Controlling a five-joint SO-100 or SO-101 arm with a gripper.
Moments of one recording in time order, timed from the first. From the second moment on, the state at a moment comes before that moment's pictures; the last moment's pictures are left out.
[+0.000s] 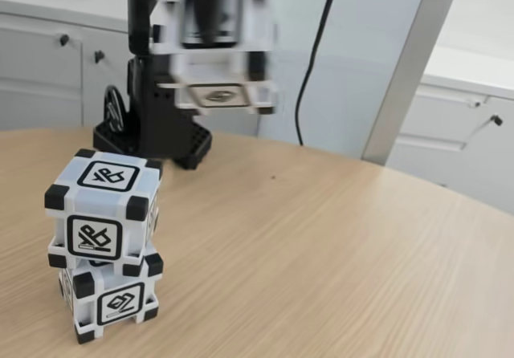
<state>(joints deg) 16.4 132.2 100.6 80.9 29.9</state>
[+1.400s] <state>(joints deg) 29.7 122.0 100.6 80.9 30.9</state>
